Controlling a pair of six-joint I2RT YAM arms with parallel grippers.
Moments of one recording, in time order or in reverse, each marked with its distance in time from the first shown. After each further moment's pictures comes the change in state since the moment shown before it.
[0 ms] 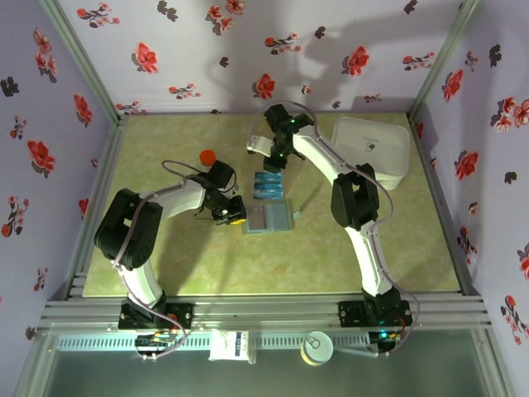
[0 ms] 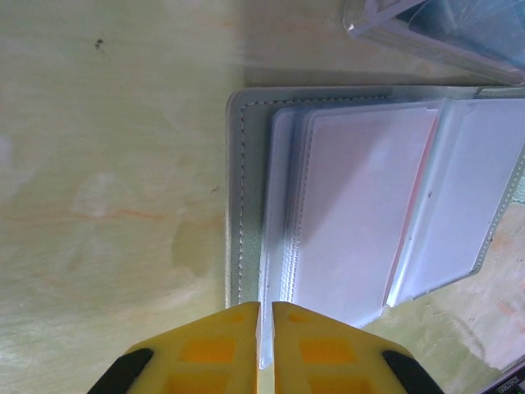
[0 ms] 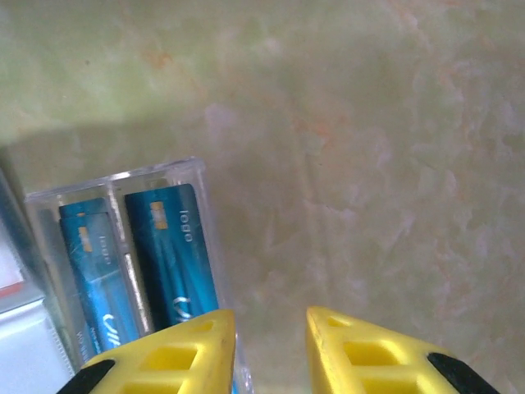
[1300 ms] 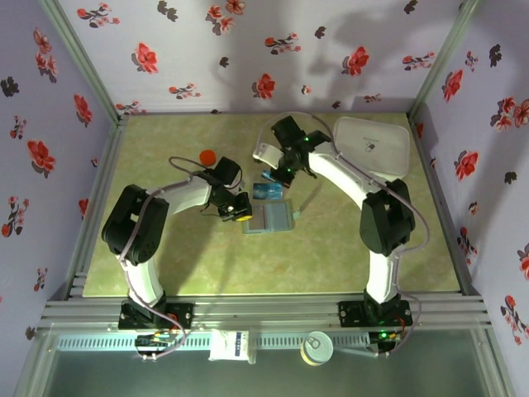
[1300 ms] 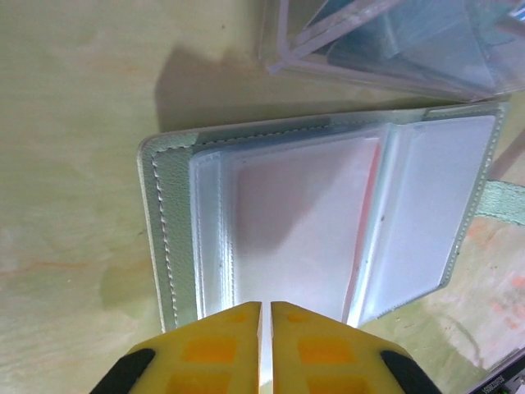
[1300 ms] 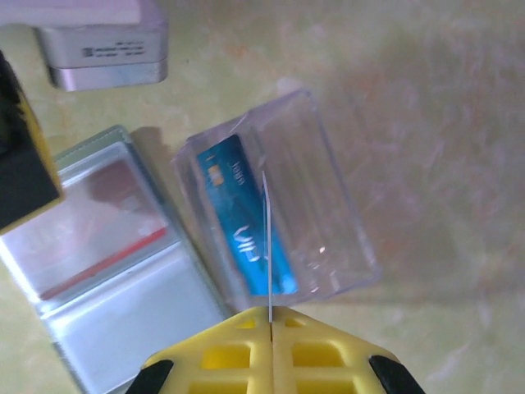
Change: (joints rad) left arm -0.026 0.051 0.076 0.000 0.011 -0.003; right arm 0.049 -0.372 -0.431 0.143 0.035 0.179
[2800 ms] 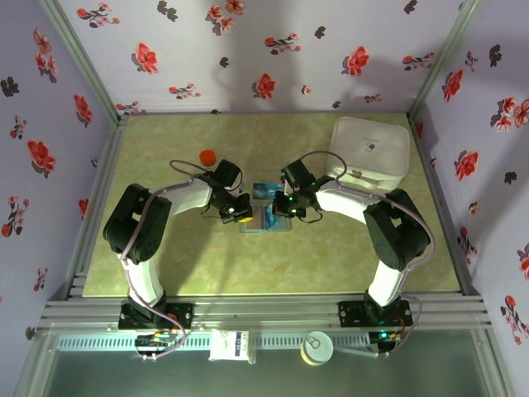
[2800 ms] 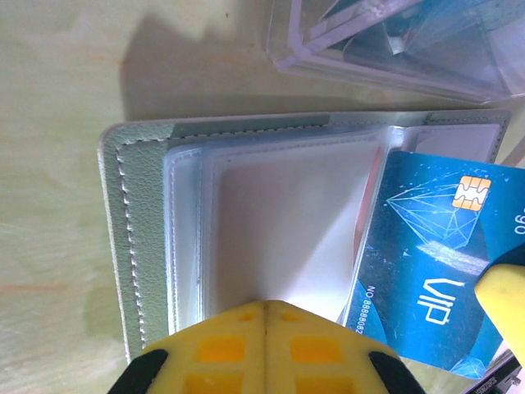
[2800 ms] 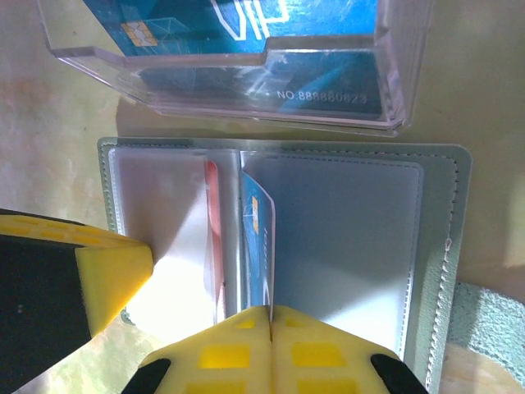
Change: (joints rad) left arm 0.002 0.023 -0.033 0.064 0.028 -0.027; right arm 0.035 -0.193 -0.668 0.505 -0.162 1.299
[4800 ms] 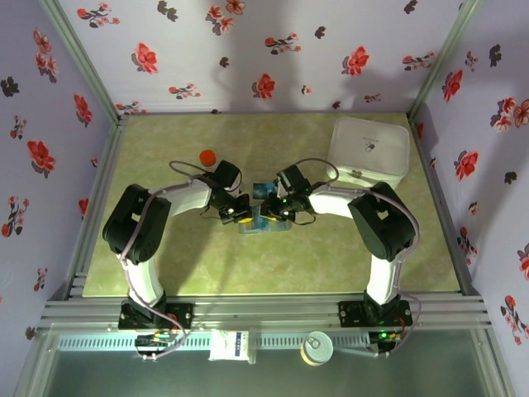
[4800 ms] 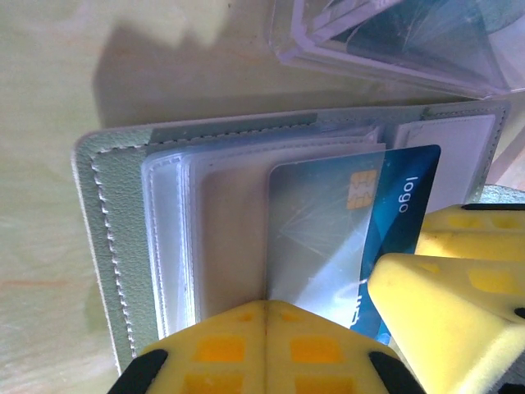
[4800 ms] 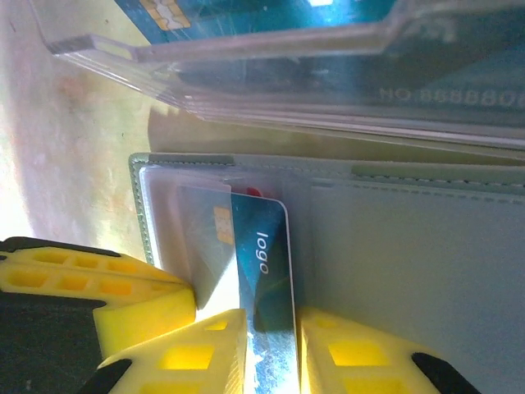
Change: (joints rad) left arm 0.000 -0.006 -0.012 0.009 0.006 0.000; right arm 0.014 0.110 -0.033 0.235 -0.149 0.108
